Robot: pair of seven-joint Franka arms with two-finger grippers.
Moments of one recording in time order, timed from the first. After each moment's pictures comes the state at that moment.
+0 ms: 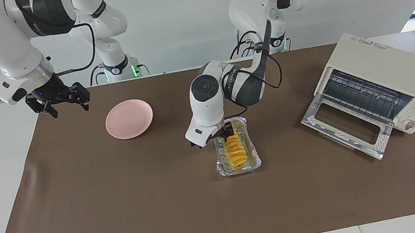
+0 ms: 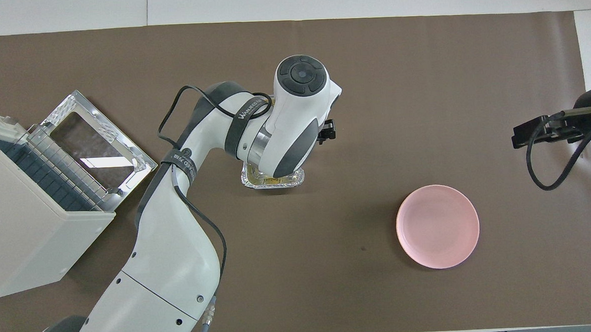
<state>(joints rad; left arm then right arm) -0.69 0.73 -0.01 -1.20 -0.05 1.86 -0.68 -0.01 -0.03 -0.02 -1.71 0.00 1.61 -0.05</state>
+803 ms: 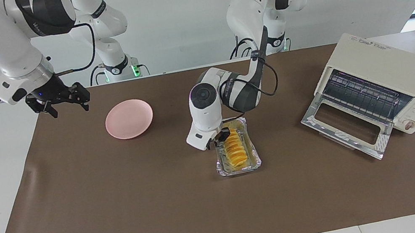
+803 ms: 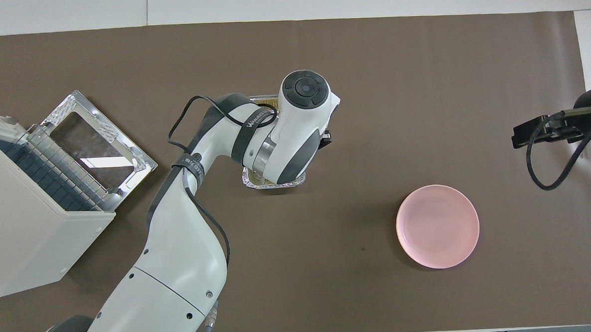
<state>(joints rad) -0.69 0.74 0.00 -1.26 -0.05 1.92 -0.72 -0.01 -0.03 -0.02 -1.71 0.00 1.61 -0.05</state>
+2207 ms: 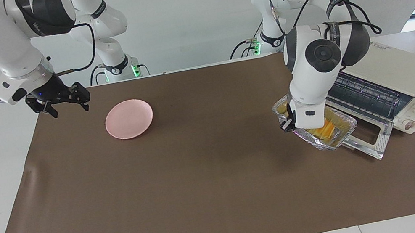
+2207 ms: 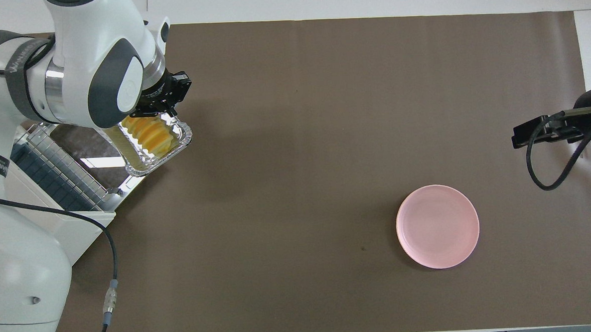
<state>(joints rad) -0.45 0.52 0.19 -1.25 -0.07 1.63 -0.77 -0.01 -0.03 -0.02 -1.71 0.00 1.61 -0.05</state>
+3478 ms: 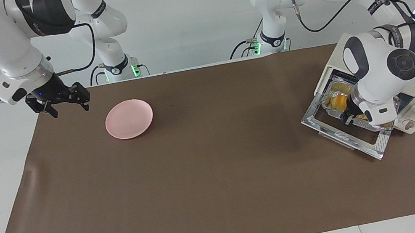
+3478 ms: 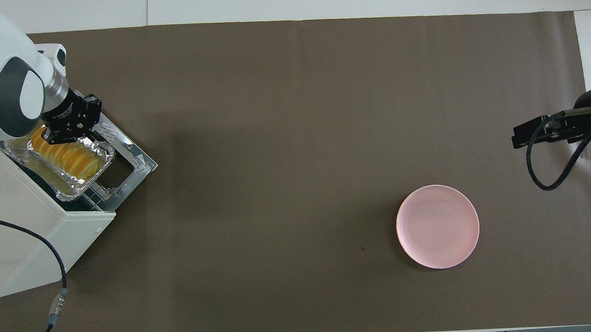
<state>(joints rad) -0.29 0.45 0.29 -1.49 -0.03 1.69 -0.76 -0.01 -0.03 -0.02 -1.71 0.00 1.61 -0.05</state>
